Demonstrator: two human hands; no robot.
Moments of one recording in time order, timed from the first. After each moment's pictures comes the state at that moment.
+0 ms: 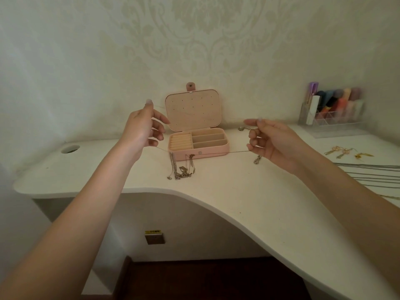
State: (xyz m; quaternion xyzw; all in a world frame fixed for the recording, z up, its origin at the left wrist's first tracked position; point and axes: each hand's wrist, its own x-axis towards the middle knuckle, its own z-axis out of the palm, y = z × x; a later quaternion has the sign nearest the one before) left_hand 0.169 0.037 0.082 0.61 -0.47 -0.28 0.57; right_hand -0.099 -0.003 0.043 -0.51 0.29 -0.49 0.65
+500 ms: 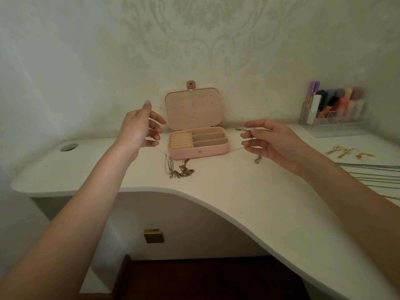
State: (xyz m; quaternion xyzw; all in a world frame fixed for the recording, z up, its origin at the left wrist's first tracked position) left_hand 0.174 0.039 0.079 0.62 -0.46 -0.28 0.57; right_hand -0.106 -0.008 0.036 -0.56 0.32 -0.46 0.62
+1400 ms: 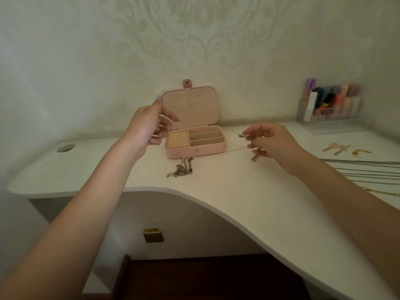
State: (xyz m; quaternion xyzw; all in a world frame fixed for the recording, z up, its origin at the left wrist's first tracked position) left_hand 0.152 0.041 0.085 0.58 -0.52 -0.31 0.54; right_hand -0.106 -0.010 0.027 -0.62 0.45 -0.46 0.45
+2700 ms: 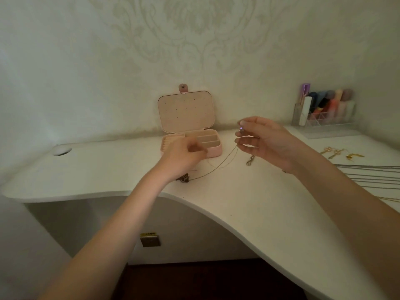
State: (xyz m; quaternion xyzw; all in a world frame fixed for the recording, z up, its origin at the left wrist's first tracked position) left_hand 0.101 0.036 0.035 0.61 -0.66 -0.19 0.38; right_hand -0.106 -0.004 0.052 -0.53 0.32 -0.46 0.64
